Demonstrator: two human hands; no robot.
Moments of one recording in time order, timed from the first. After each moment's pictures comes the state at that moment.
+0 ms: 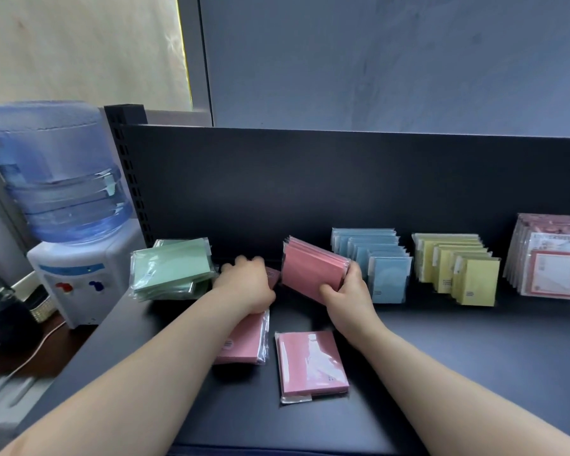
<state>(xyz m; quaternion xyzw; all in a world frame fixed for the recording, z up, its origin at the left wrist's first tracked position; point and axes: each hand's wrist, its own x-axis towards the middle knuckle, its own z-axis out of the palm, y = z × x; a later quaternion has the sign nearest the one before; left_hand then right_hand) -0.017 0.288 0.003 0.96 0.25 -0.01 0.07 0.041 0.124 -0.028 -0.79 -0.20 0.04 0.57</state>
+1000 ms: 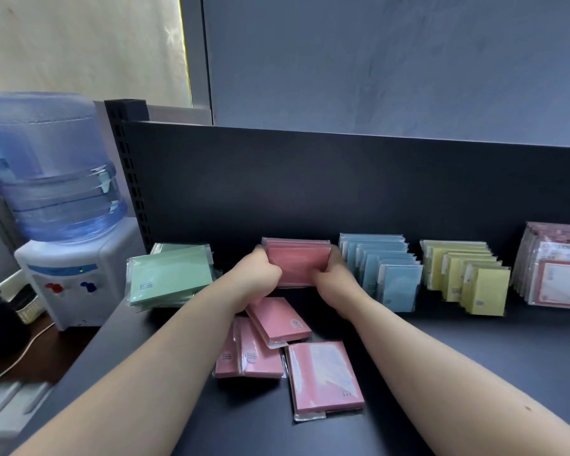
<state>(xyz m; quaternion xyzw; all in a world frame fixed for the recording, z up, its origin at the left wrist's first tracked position) -0.010 0.299 0.020 0.86 0.25 0.06 0.43 0.081 0.172 -0.020 -0.81 -0.22 0.09 0.53</state>
